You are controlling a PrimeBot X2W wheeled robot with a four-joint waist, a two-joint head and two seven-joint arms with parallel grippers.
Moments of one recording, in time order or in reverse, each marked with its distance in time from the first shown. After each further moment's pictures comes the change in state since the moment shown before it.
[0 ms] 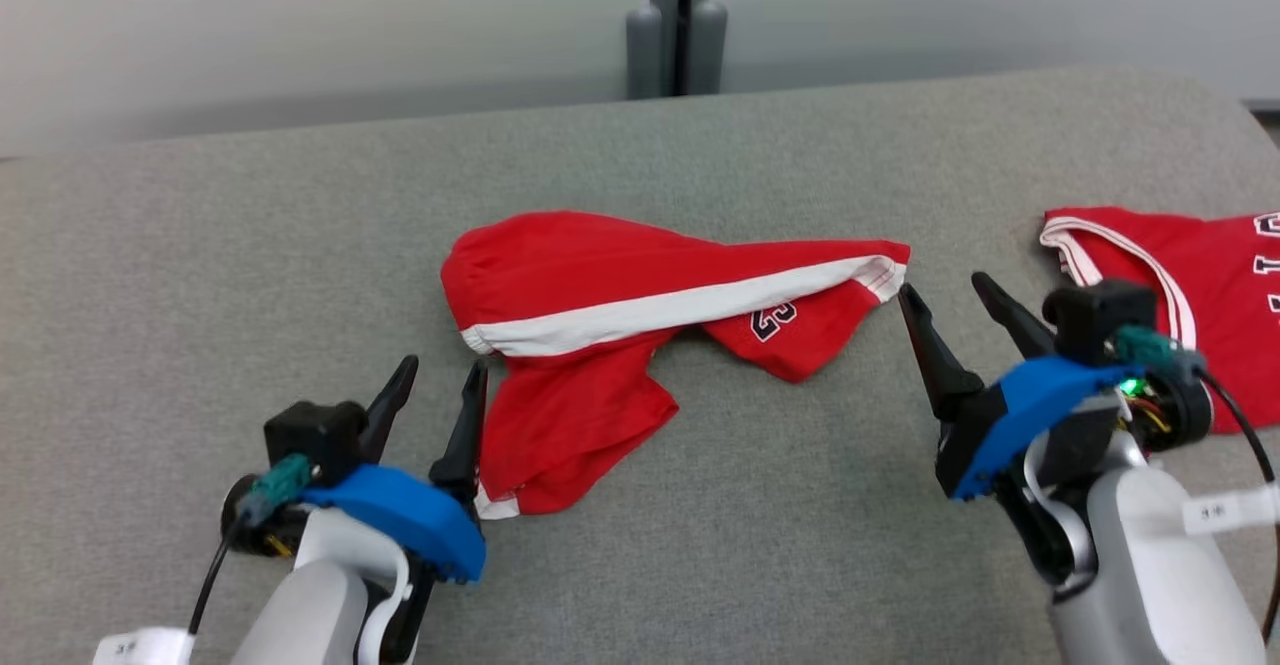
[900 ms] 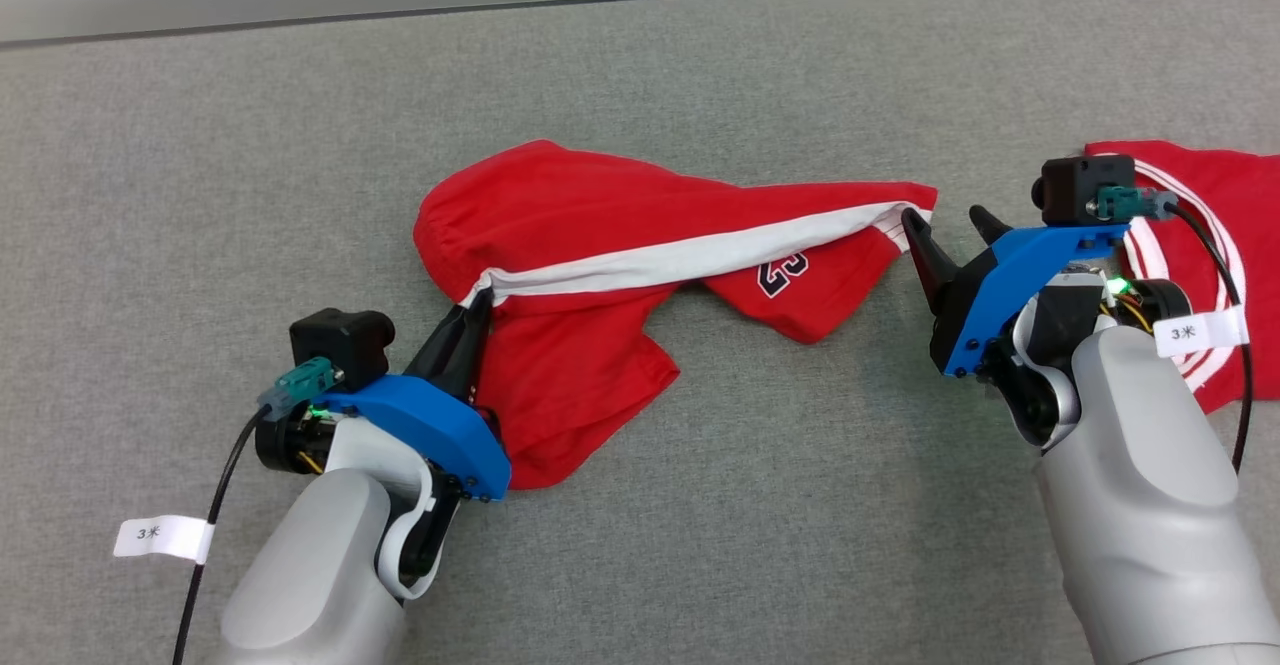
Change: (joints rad) left arm -0.218 -0.021 -0.091 0.193 -0.135 -0.033 0.007; right arm -0.367 0.002 -0.053 0.503 0.022 0.000 0.010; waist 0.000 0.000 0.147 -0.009
